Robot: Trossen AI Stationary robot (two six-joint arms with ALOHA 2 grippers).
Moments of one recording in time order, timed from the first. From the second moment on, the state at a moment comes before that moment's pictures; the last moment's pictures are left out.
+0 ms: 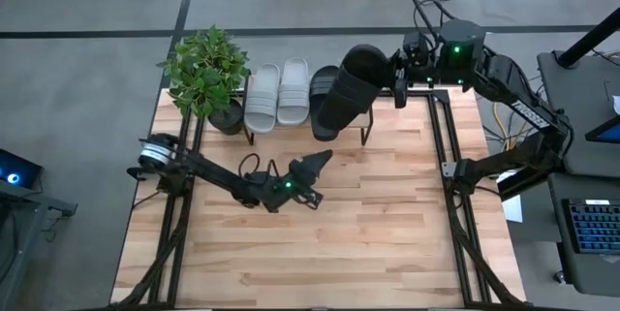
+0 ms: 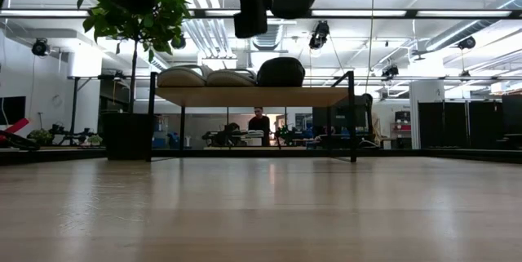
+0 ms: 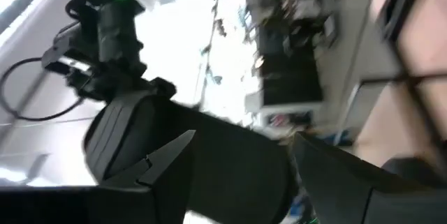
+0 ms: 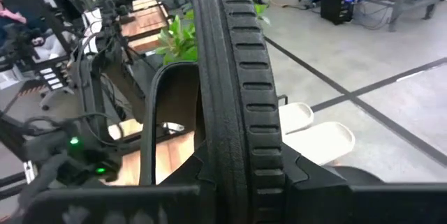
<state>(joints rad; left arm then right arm) -0.25 1.81 0.97 1.29 -0.86 2.02 -0.42 1.27 1.72 -0.71 -0.20 0.13</state>
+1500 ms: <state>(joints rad) -0.06 2.00 1.09 1.57 -0.79 2.31 -0.42 1.27 1.75 -0.73 -0.26 0.16</state>
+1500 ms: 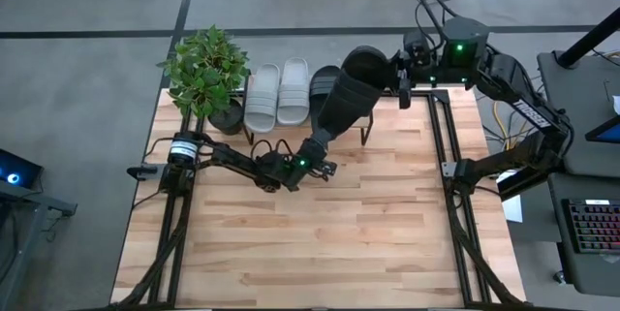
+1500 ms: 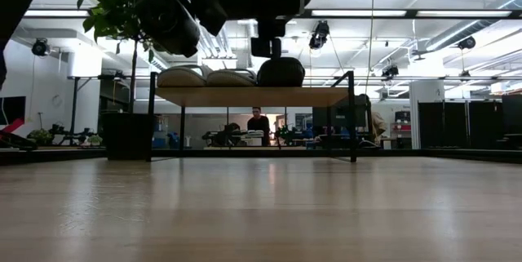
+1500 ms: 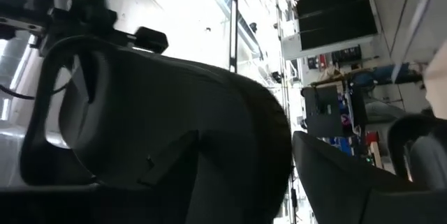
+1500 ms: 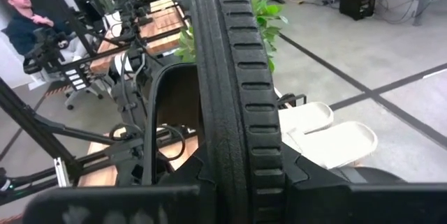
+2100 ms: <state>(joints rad) -0.07 2.00 1.11 1.57 -0.86 2.15 -0.43 1.28 1.75 -0.77 -0.22 0.14</state>
